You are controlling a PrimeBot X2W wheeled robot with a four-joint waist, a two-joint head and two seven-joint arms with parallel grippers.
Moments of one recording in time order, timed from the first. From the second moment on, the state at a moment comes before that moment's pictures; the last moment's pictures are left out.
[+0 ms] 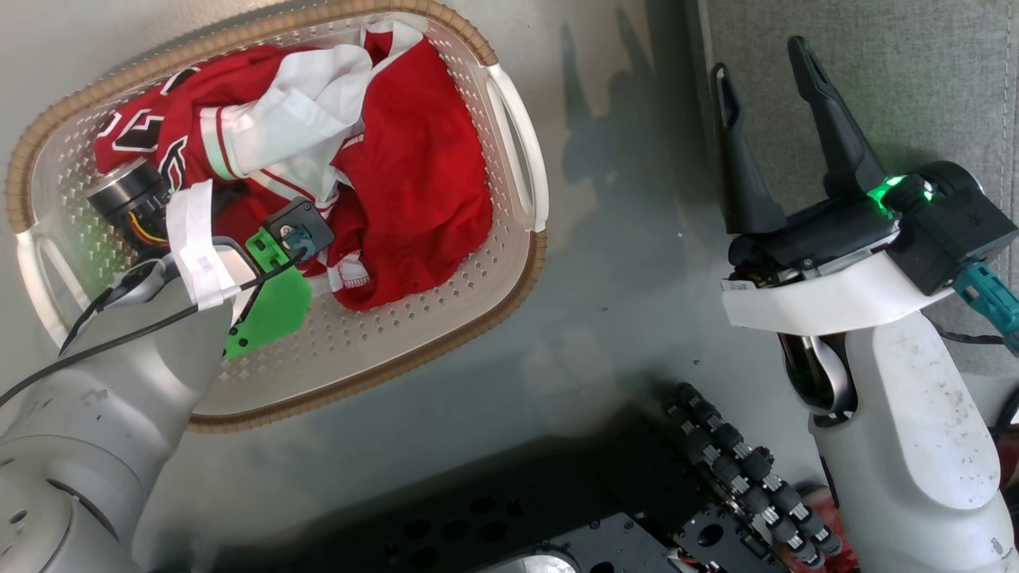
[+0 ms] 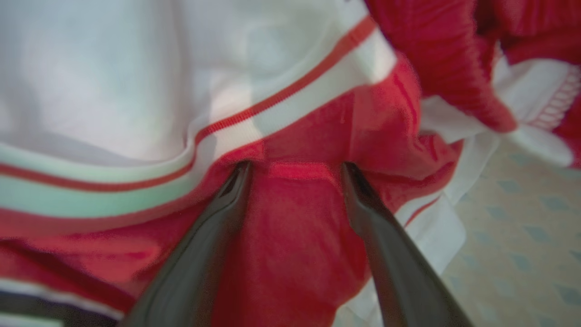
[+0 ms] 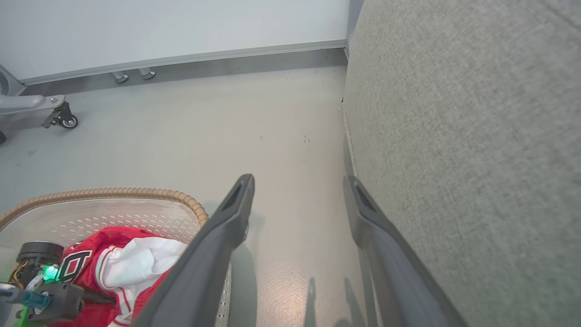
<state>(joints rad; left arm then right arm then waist) -1.11 0.25 -1.27 1.28 -0.24 -0.10 -0.08 -0.49 -0.05 0.15 -0.04 0.22 0.13 -0.26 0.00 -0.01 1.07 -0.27</state>
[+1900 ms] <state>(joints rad) -0.89 0.17 -1.16 1.18 -0.41 0.00 -0.26 -0.37 -0.05 0.12 0.05 0.17 0.13 -0.26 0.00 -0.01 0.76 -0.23</state>
